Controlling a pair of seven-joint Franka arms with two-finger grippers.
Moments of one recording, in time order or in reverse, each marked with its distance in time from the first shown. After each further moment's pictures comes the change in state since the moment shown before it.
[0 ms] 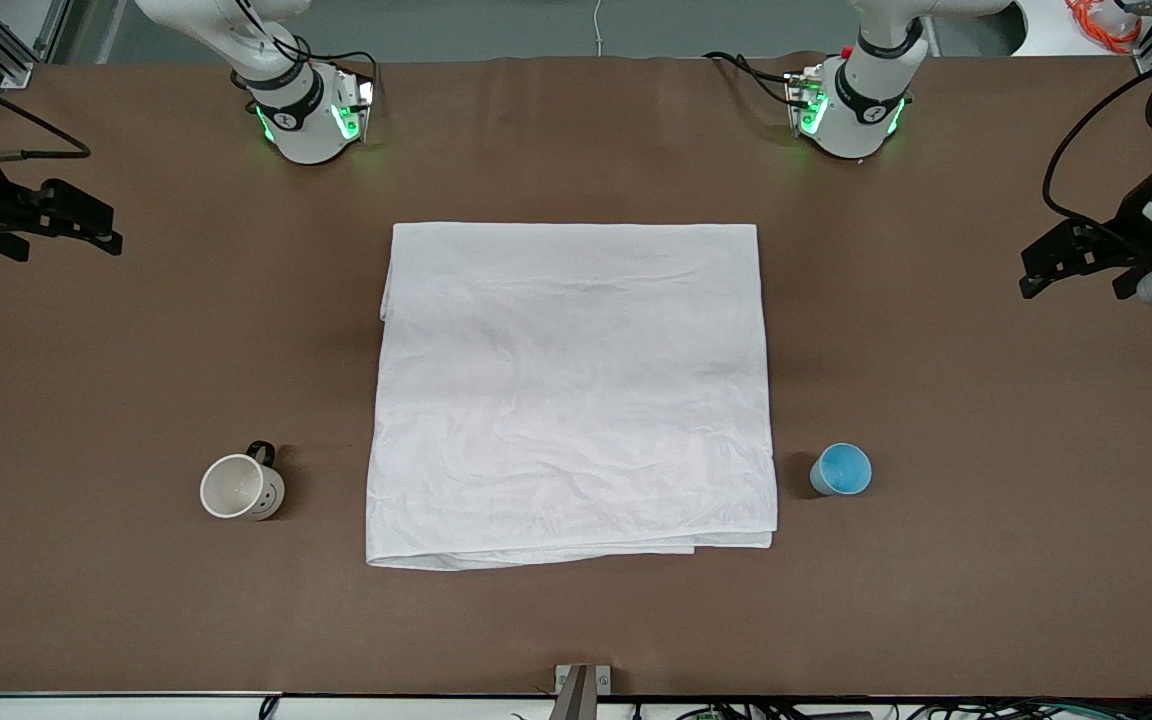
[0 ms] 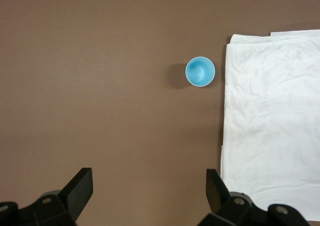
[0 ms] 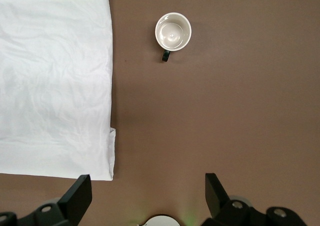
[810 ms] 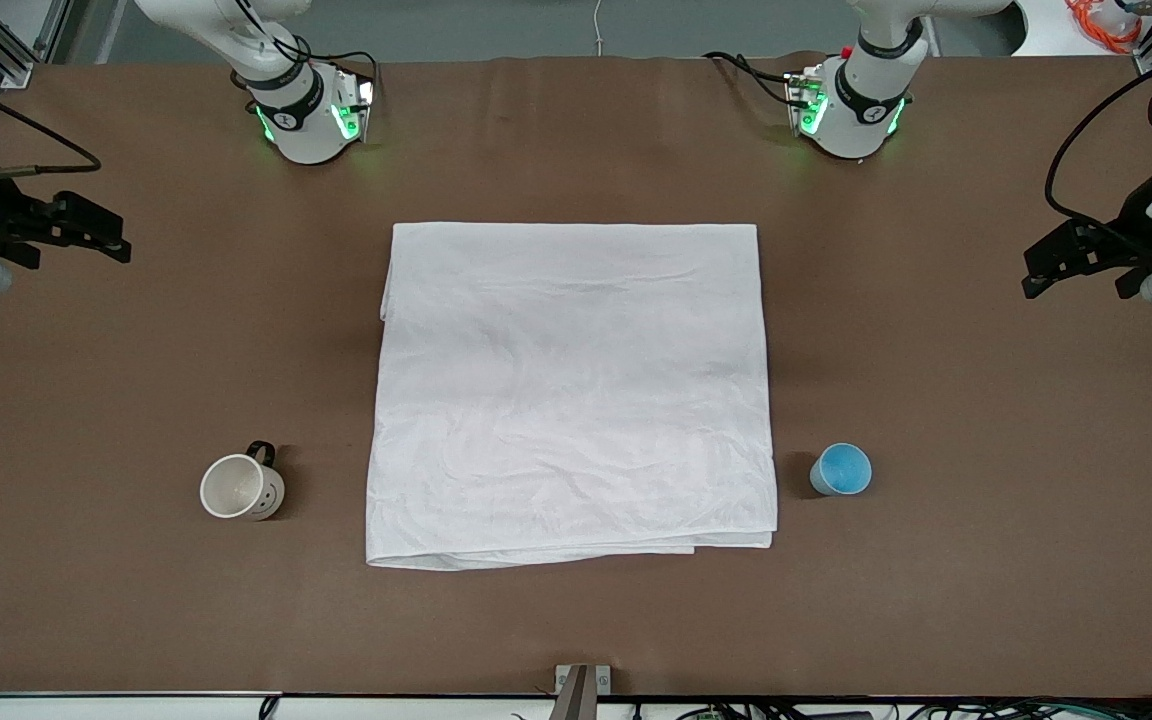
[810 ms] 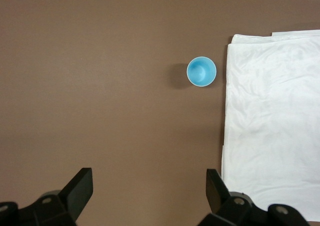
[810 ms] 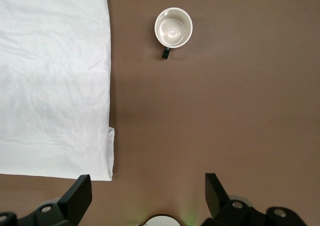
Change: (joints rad) left arm 0.001 0.000 0.001 0.001 0.002 -0.002 0.000; right arm 0.000 0.002 -0.001 -0.056 0.001 0.031 0.000
